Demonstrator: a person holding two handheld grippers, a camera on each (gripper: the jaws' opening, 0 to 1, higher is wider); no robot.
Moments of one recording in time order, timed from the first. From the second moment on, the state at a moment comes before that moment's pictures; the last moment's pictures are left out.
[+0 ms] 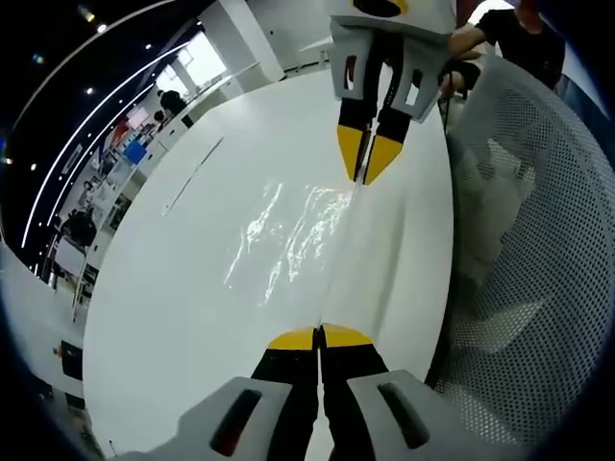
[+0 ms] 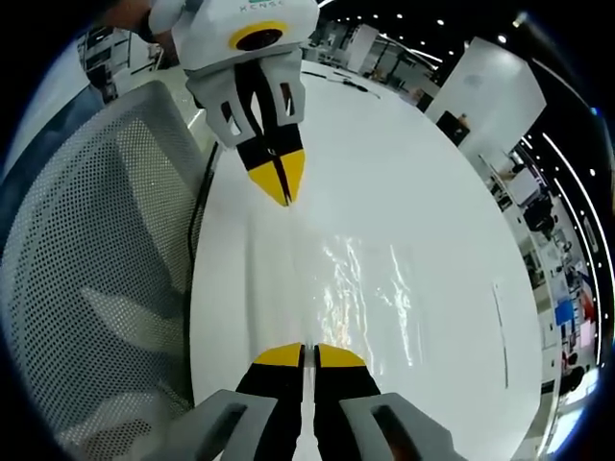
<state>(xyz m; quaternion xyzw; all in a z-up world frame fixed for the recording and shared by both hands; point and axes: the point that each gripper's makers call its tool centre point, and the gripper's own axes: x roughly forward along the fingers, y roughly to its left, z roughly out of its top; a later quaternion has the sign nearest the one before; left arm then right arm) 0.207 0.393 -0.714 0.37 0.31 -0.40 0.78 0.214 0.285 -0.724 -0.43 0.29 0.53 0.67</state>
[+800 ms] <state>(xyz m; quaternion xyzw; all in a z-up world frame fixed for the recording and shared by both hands) 0.208 0.392 -0.713 0.37 0.31 -0.40 0.78 0.213 0.277 -0.723 -0.43 0.30 0.52 0.67</state>
